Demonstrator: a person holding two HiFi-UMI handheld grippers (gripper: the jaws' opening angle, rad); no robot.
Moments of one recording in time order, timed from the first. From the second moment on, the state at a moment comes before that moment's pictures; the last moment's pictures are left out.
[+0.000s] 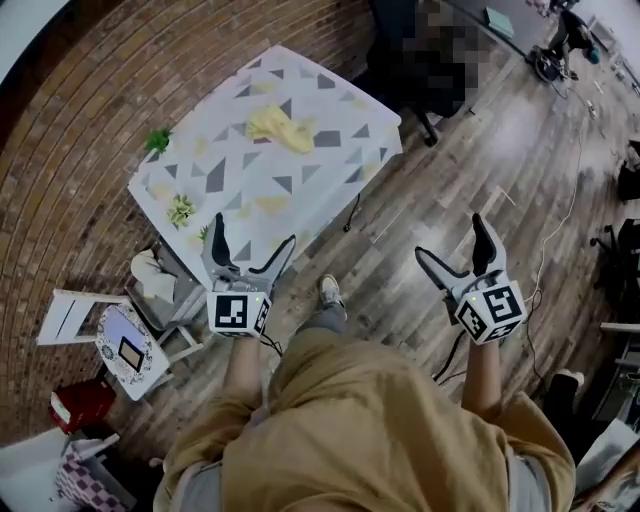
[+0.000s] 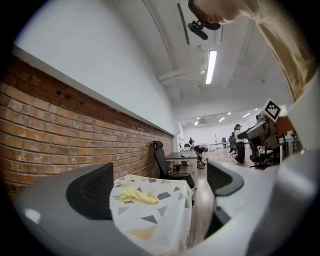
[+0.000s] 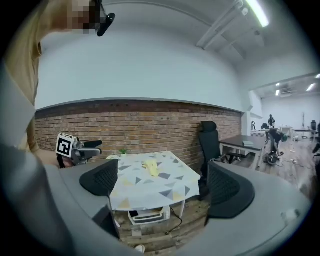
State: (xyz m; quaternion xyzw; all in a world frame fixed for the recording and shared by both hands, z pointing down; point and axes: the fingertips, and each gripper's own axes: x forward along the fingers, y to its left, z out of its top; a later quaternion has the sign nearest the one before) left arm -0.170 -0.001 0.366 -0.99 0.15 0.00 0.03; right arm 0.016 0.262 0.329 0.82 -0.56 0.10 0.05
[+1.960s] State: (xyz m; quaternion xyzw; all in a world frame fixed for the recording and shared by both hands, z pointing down) left arm -0.042 -0.097 0.416 -0.89 0.44 -0.14 0.00; right arm 0.143 -0.095 0.440 0.40 -0.89 0.12 0.20
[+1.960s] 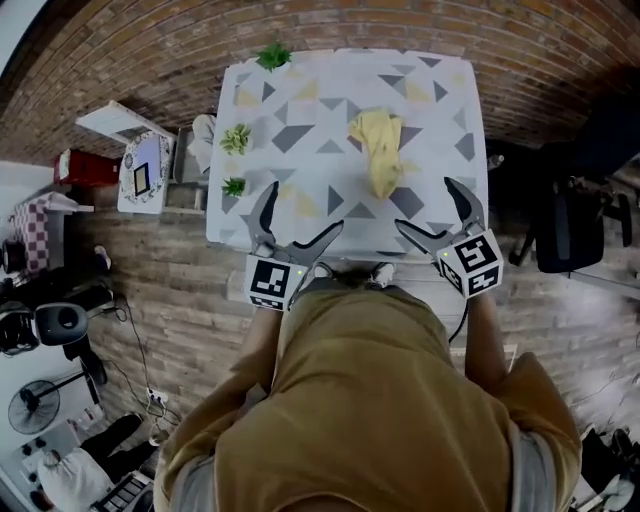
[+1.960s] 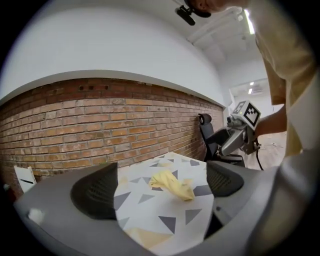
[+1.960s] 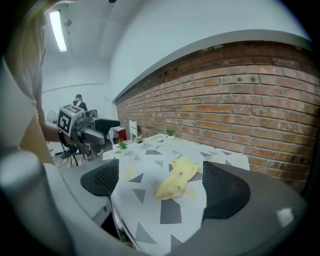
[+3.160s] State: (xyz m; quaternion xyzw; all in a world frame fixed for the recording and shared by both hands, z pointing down) left arm 0.090 -0.119 0.638 -0.91 0.12 -0.41 0.02; right arm 0.113 -0.154 0.653 0.20 -0.85 0.14 0.47
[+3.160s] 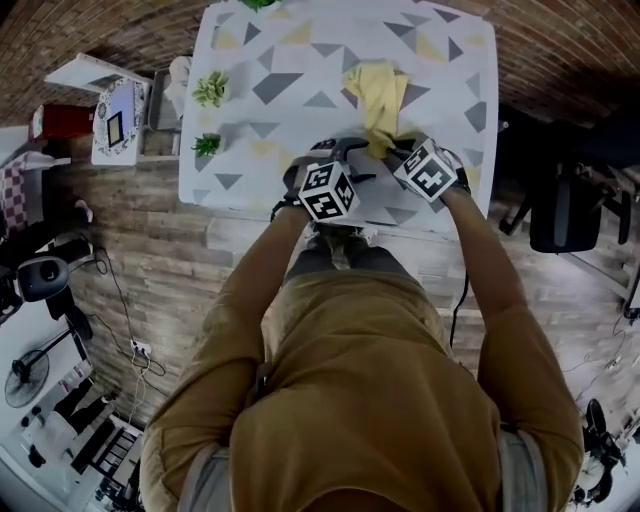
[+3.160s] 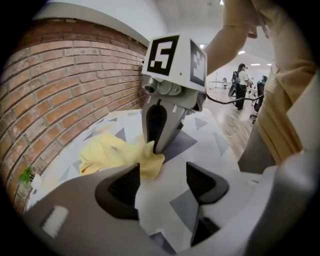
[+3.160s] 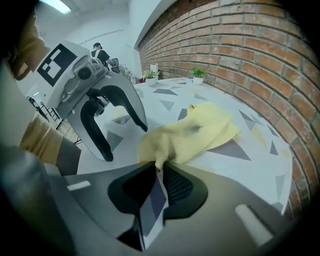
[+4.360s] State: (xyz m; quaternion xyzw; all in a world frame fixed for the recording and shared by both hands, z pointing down) left arm 0.029 -0.108 0.549 -0.91 0.23 -0.31 0.12; right arm 0.053 -0.095 0.543 0.19 -0.90 0.14 0.37
